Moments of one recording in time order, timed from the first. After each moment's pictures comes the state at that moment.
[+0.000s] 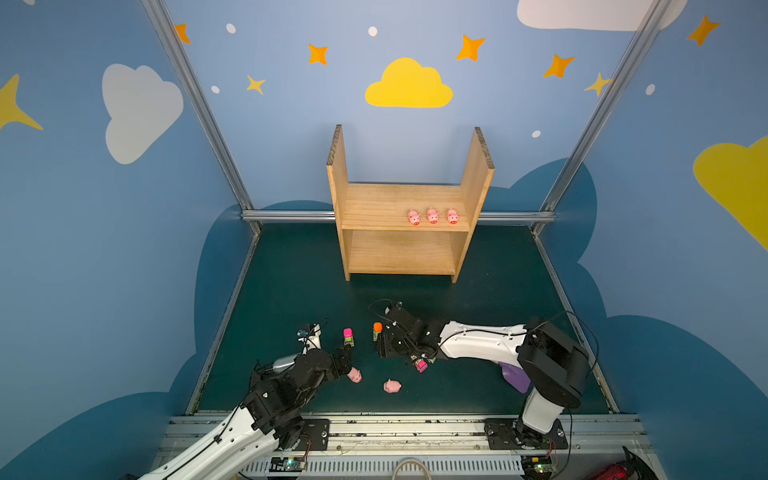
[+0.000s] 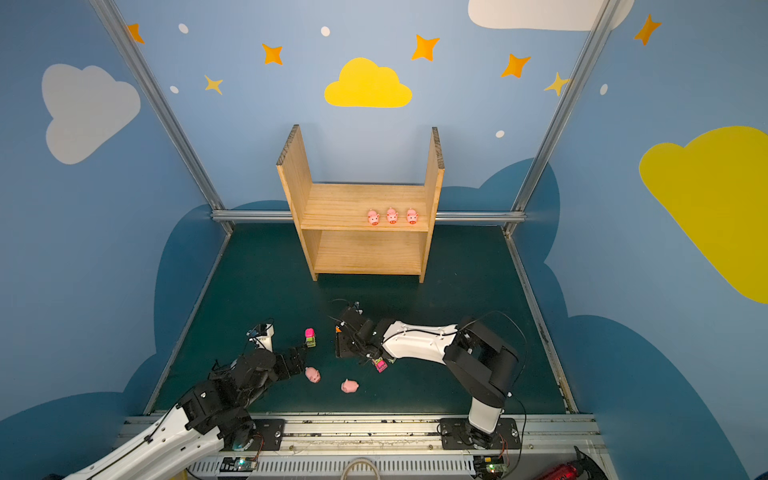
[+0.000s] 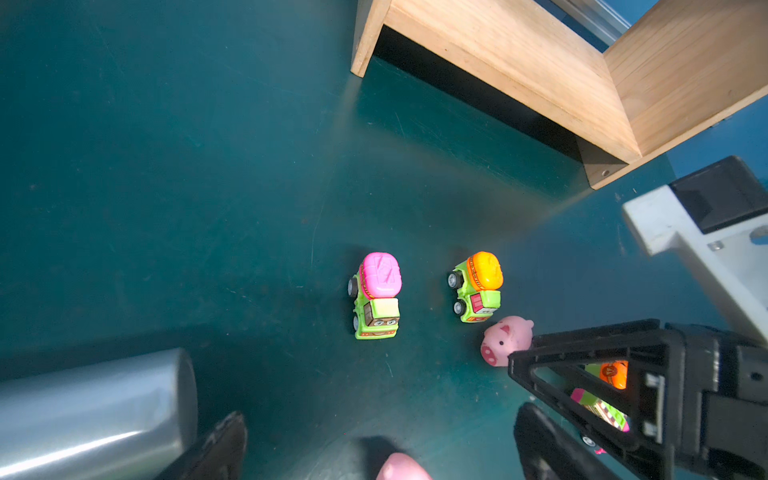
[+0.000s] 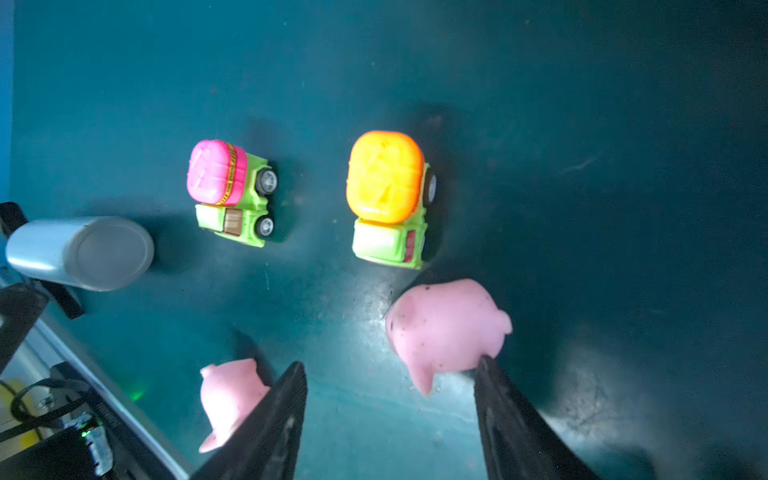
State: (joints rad) left arm -0.81 0.40 0.28 -0.59 -0.38 -0.86; right arm 1.10 1.77 1.05 -0.27 0.03 0.83
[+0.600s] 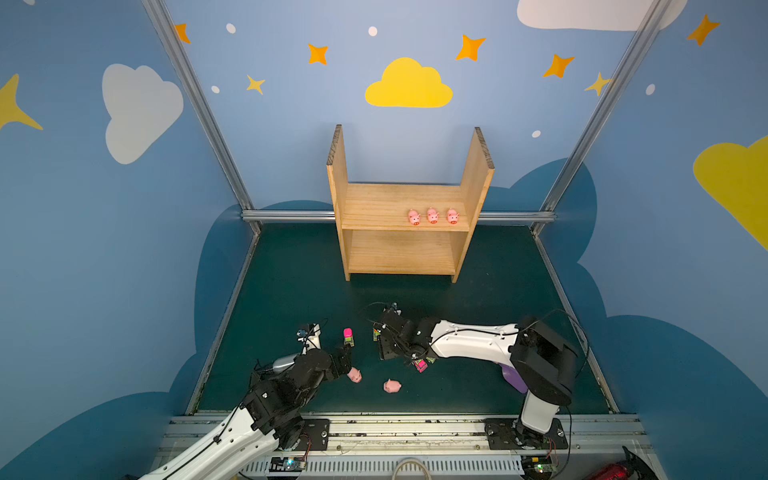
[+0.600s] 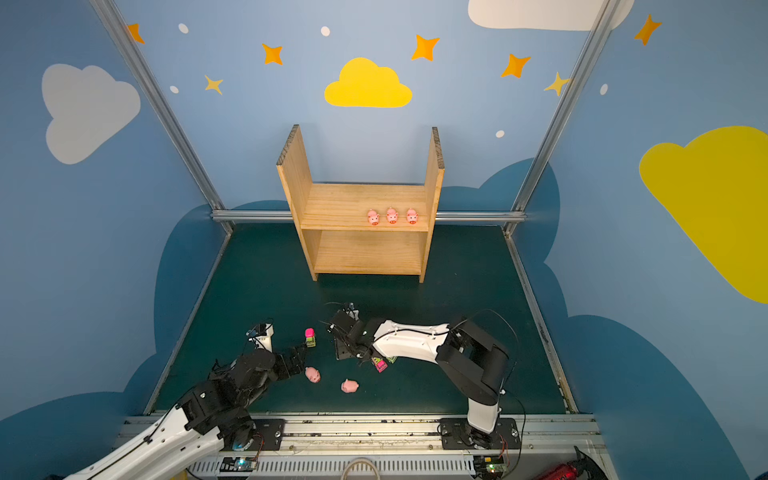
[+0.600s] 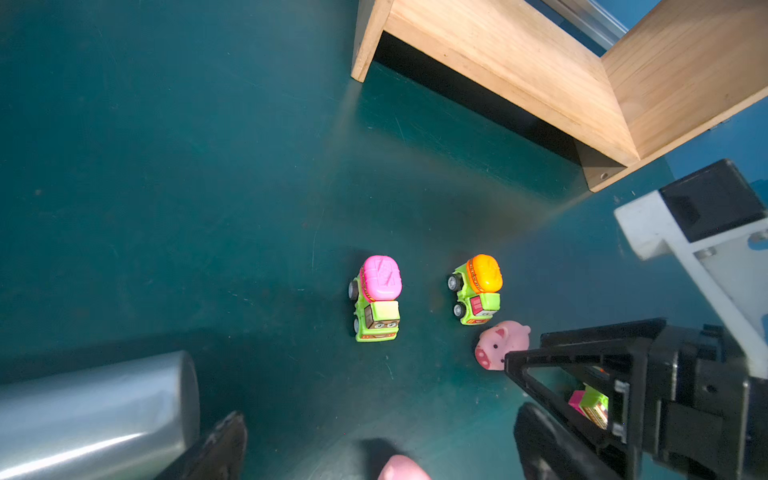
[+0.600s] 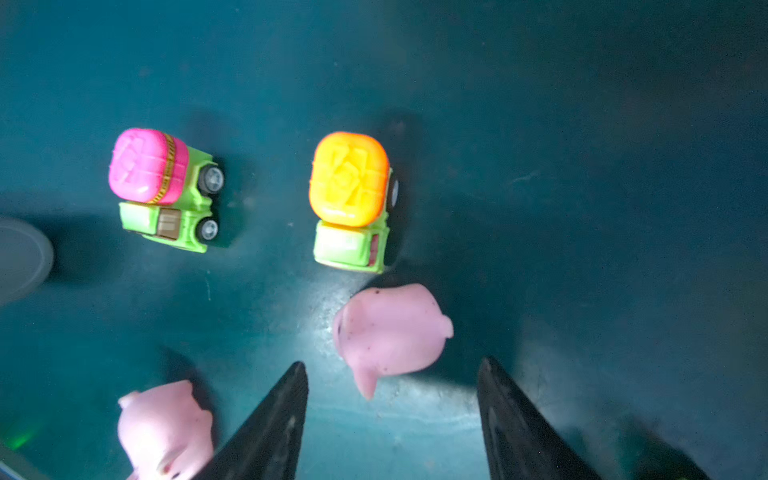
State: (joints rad) left arm -0.81 0.39 0.28 -0.59 -0.39 -0.86; right arm 1.14 1.81 1.13 -0.41 0.17 0.78
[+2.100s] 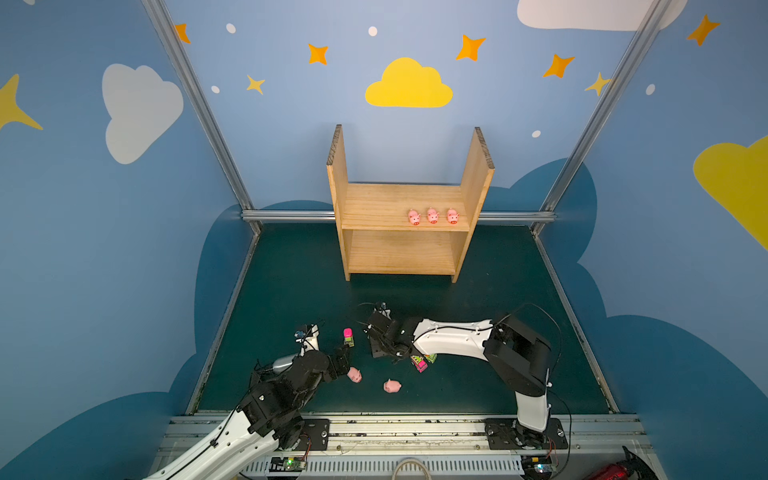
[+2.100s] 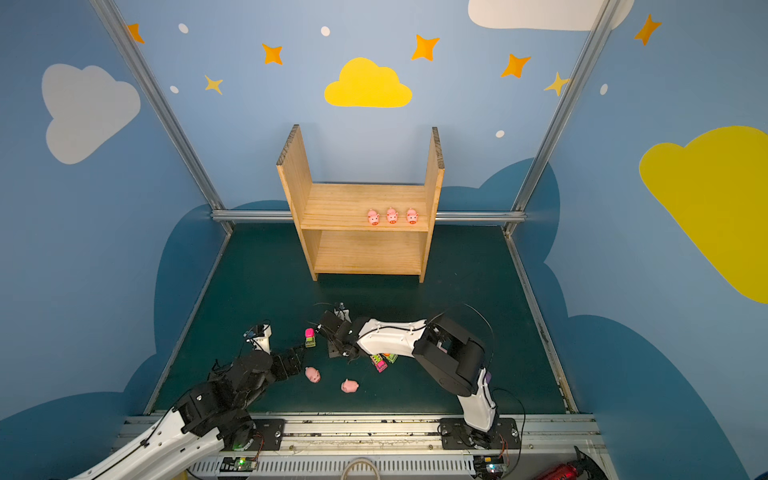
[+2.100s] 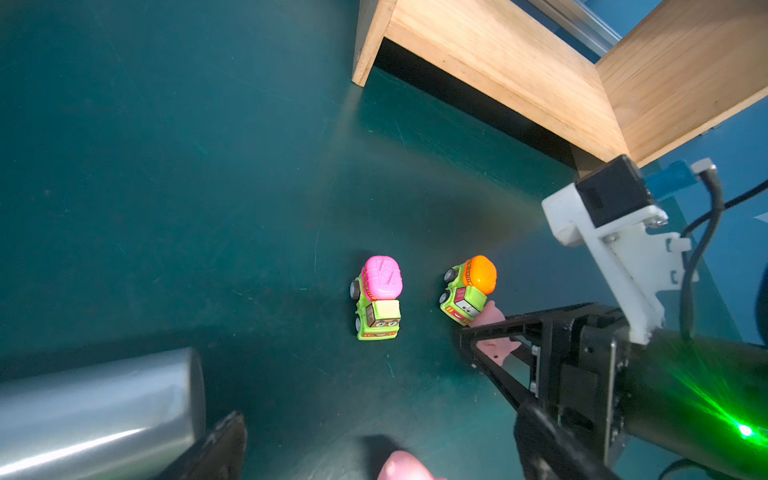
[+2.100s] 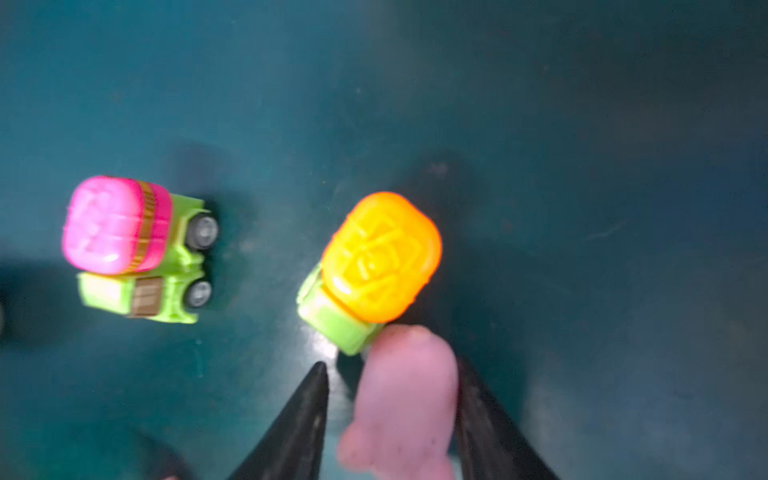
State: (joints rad) left arm -0.81 0.35 0.28 -0.62 -0.39 -0.86; right arm 1.15 1.96 1.24 -0.40 0.22 0.79
